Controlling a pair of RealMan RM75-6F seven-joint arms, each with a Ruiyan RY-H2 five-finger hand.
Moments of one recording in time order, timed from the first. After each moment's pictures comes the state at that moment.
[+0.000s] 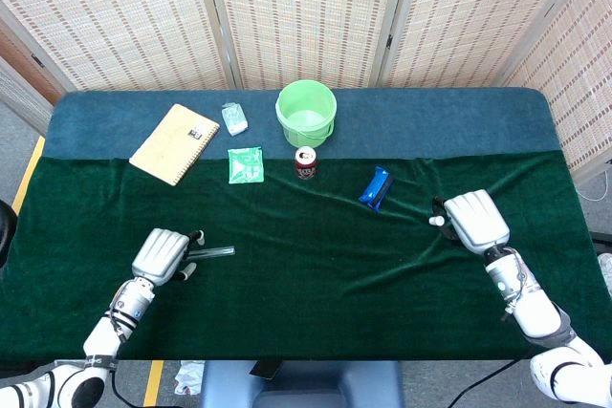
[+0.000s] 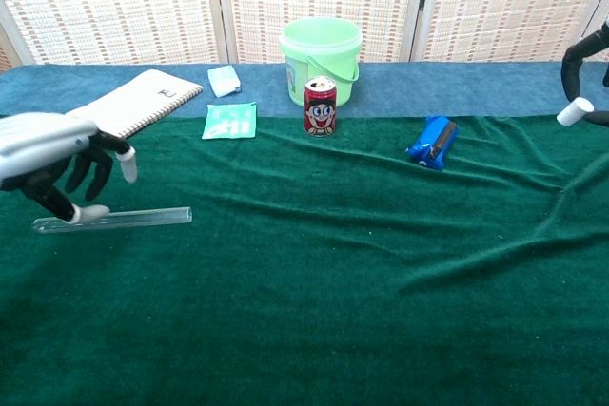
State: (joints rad) left arm -0.52 -1.44 -0.14 -1.58 1.23 0.99 0.47; right arm 0.54 -1.15 0.10 -1.62 -1.30 1.08 -0.30
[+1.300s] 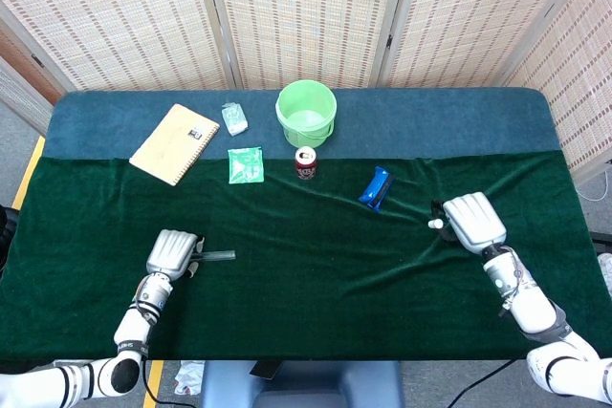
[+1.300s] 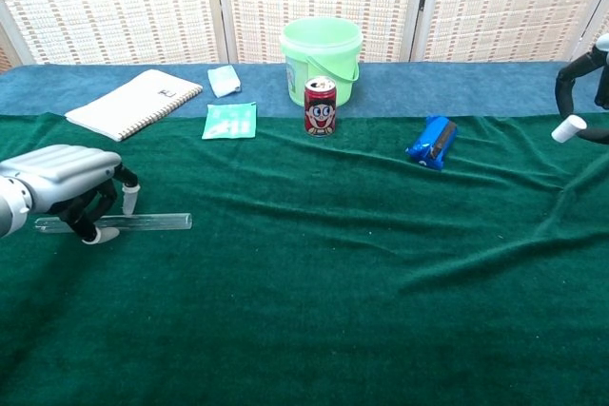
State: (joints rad) left arm -0.62 -1.58 -0.11 -1.47 0.91 1.04 0.68; right arm 0.54 -1.18 0.10 -1.55 -1.30 1.03 -0.24
